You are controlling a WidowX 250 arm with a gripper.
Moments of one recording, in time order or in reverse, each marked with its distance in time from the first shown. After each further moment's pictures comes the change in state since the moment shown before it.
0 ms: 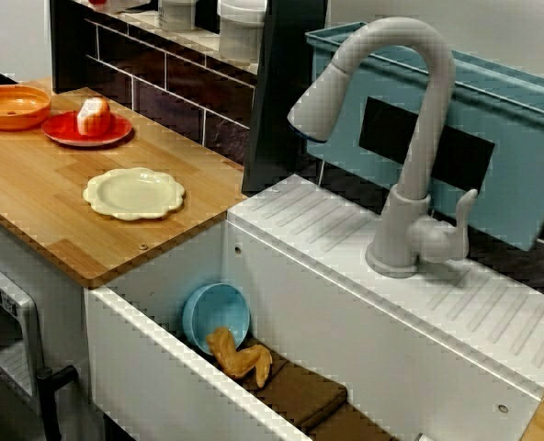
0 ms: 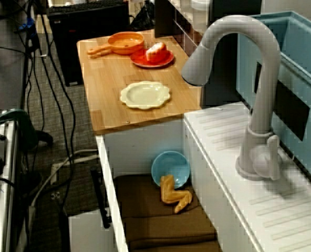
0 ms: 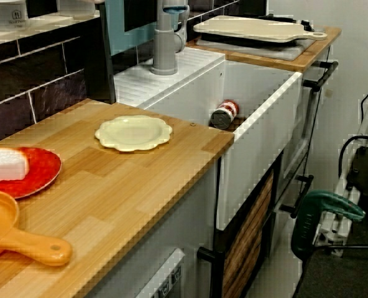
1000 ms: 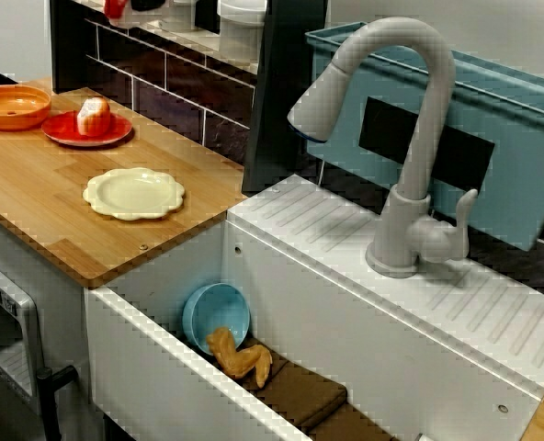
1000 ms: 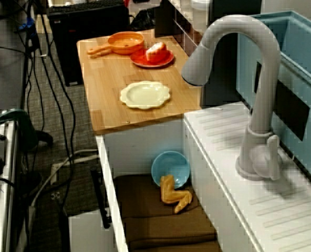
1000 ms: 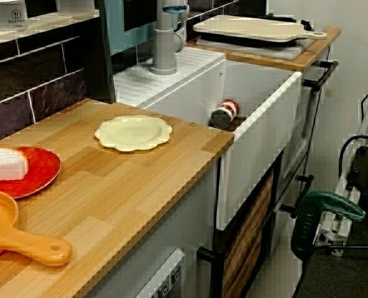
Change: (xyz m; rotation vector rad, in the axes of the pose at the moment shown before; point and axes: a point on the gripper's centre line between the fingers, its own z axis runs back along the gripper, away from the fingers) arm -0.020 -0.039 -0.009 0.030 -0.010 -0.088
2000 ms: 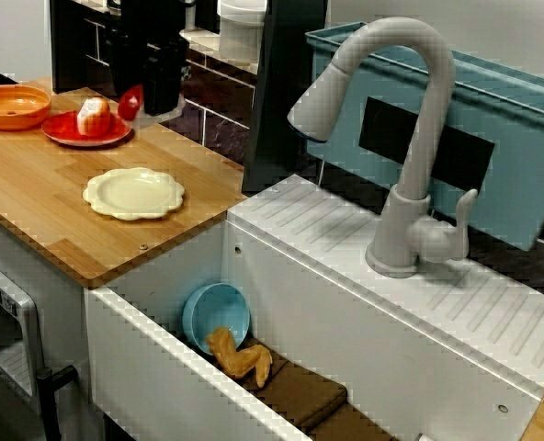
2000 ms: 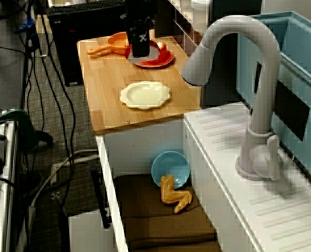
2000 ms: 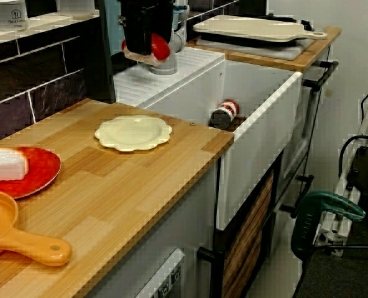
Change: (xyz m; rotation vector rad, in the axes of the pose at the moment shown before) arm -0.021 -0.017 -0.075 0.022 0.043 -0.011
